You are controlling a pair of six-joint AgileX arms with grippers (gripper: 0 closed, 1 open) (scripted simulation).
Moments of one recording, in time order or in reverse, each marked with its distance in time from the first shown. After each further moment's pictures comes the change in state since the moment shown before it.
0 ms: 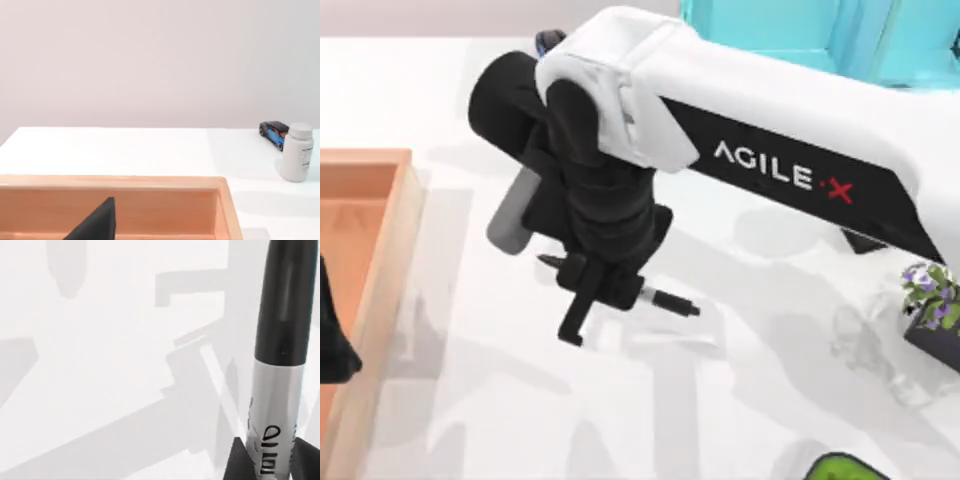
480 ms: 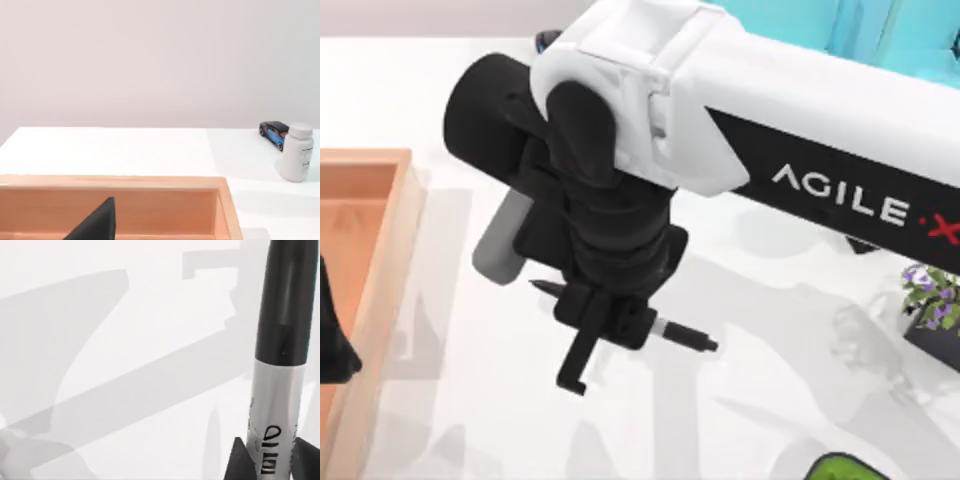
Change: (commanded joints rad) left arm 0.000 0.000 0.000 0.000 0.000 0.000; right arm 0.098 -0.164 -0.070 -0.104 -0.006 0.090
